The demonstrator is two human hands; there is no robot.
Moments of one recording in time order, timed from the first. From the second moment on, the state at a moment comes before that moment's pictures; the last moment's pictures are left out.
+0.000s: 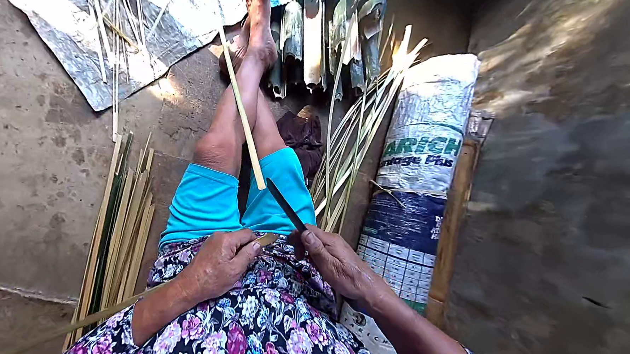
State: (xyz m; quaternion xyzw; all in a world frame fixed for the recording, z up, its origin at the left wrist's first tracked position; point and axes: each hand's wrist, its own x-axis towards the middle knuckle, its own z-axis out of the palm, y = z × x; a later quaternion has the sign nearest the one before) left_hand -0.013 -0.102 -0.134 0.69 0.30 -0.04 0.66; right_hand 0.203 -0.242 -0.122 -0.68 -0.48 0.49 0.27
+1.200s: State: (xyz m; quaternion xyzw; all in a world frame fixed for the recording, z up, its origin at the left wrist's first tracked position) left_hand -0.005 -0.088 -0.115 0.59 0.27 0.36 0.67; right_hand 0.170 -0.162 -0.089 -0.67 -0.70 0.07 0.23
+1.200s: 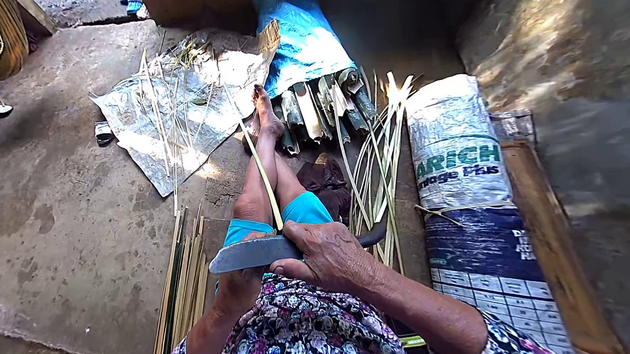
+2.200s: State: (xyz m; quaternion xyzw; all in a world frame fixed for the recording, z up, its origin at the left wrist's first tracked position) left_hand -0.010 -0.110 -0.122 0.66 0.17 0.10 0.72; right_hand 0.226 -0.203 -0.058 -0.60 -0.48 0.59 0.25
